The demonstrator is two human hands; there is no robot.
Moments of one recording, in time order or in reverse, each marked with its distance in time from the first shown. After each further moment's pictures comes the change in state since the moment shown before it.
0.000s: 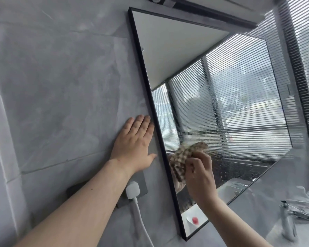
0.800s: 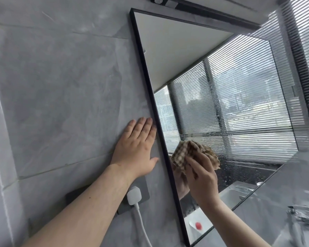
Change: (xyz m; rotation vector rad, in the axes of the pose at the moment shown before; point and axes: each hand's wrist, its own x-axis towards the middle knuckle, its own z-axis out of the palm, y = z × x) left_hand -0.001 0.001 0.001 -0.008 0.009 0.002; right_hand 0.013 0.015 0.019 0.049 0.214 -0.190
